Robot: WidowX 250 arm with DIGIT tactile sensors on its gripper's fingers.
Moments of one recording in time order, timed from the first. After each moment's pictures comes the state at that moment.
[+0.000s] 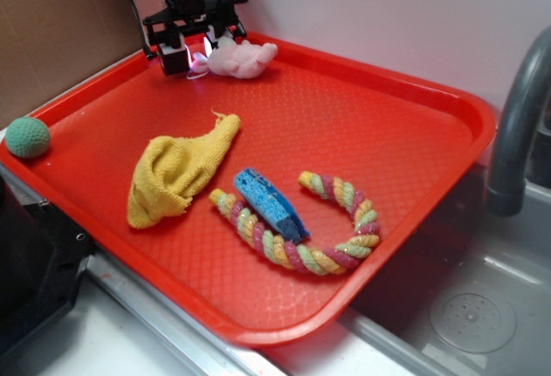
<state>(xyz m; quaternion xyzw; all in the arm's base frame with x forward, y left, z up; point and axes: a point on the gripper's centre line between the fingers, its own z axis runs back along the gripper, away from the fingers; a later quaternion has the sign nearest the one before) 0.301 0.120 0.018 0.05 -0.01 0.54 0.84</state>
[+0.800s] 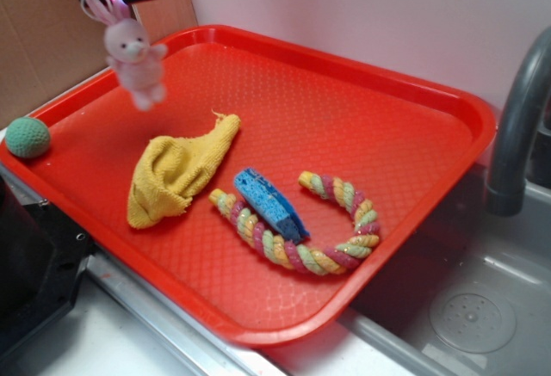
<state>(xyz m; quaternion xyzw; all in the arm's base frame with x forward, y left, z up) 0.229 0.083 0.131 0.01 -0.08 0.37 0.93</state>
